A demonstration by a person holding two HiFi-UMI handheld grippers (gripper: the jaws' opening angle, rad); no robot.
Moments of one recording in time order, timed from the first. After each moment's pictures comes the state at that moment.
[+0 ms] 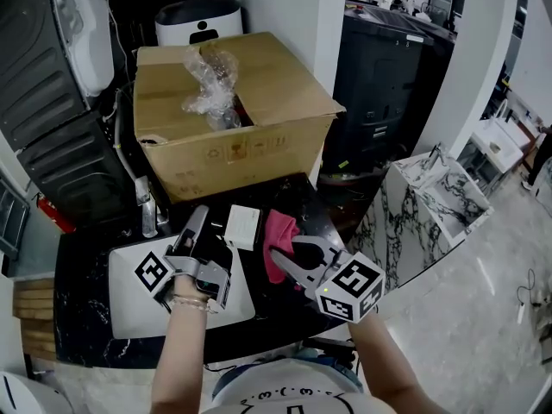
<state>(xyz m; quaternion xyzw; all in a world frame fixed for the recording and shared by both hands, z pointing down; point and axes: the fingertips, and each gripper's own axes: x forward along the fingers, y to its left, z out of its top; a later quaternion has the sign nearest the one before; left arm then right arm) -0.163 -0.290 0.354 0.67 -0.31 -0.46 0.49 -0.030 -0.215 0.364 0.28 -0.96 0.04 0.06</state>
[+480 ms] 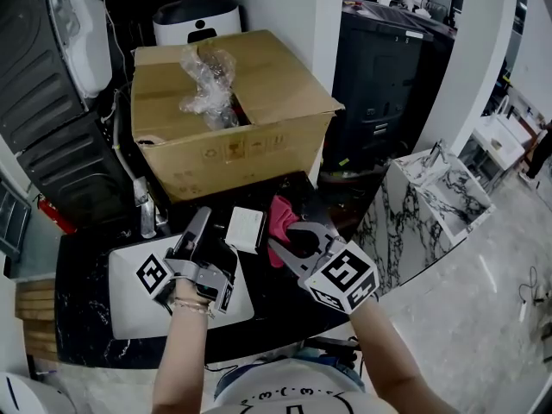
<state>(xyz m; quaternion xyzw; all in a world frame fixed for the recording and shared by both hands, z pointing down) -0.147 -0.286 0.352 0.66 -0.27 -0.47 0.52 -0.032 -0.237 0.362 0.29 -0.95 -0.03 0.10</state>
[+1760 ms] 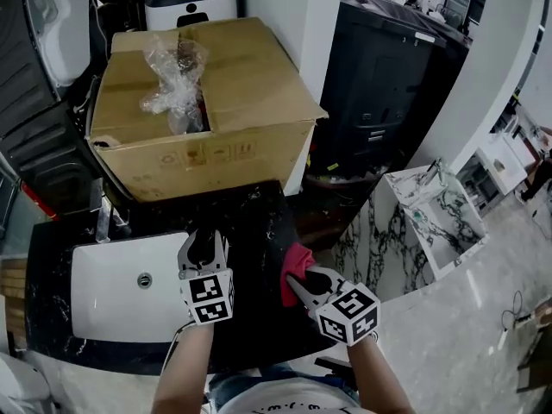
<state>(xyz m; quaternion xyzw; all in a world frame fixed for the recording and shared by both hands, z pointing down) -0.068 -0.355 0.462 0.72 -0.69 0.08 0.03 0.108 -0.271 0.470 0.33 -0.92 0.15 0.16</state>
